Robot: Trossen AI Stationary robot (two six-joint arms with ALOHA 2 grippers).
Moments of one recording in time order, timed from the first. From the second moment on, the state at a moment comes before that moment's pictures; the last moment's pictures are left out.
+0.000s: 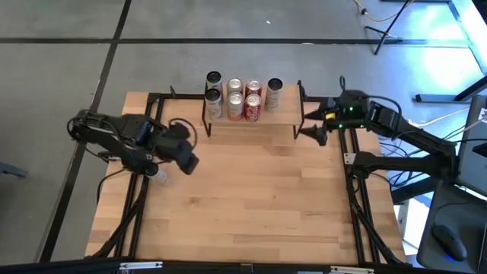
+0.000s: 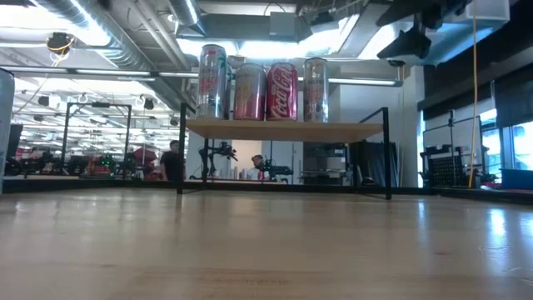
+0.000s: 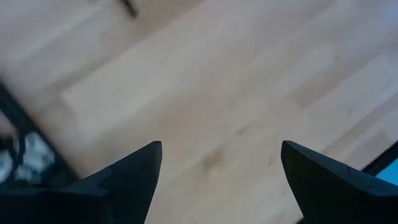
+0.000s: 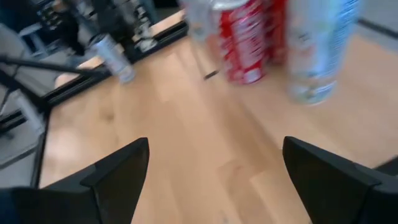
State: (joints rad) left arm -0.28 1.38 1.66 -1.57 -0.24 -1.25; right arm -0.44 0.86 0.99 -0.65 -0.25 0.23
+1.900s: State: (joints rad) left arm -0.31 1.16 0.91 -1.57 0.11 -0.70; right arm -0.27 1.03 0.93 -0.43 -0.25 0.34
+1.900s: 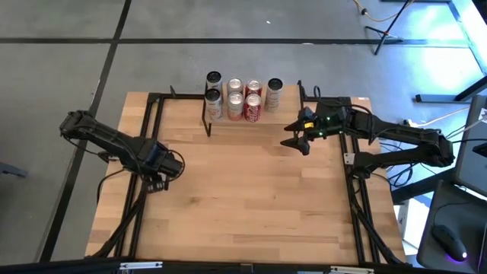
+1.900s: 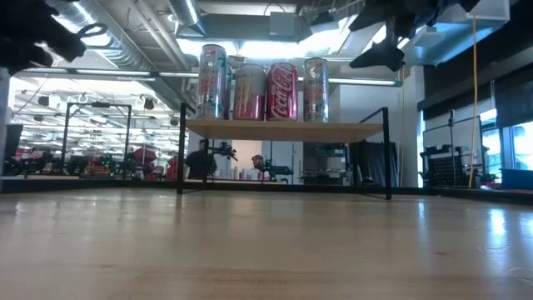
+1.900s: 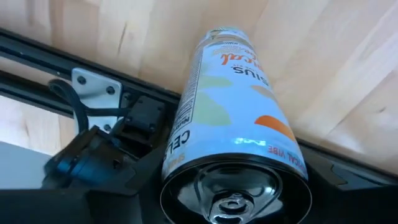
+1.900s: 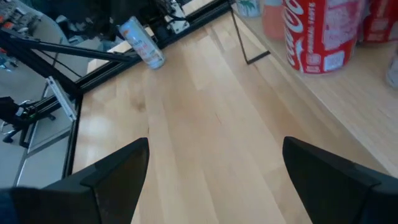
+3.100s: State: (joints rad) left arm -0.27 1.83 2.17 -1.44 -0.18 -0.53; right arm 0.14 1.14 0.93 -0.16 -0.13 0.28
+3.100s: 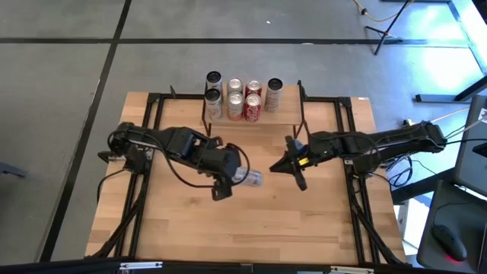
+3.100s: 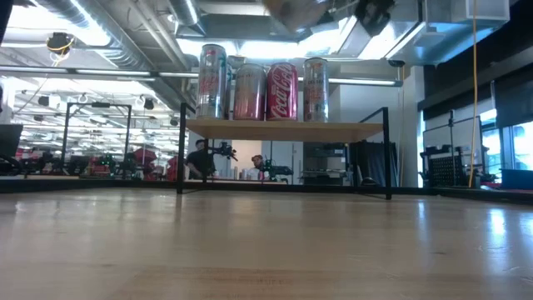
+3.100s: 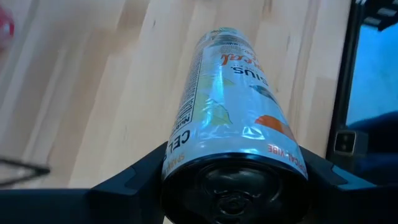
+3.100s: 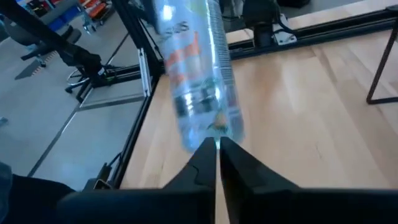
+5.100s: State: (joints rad) left arm -0.15 1.91 1.67 -0.87 -0.01 0.06; right arm 0.20 1.07 0.77 -0.56 -0.01 0.36
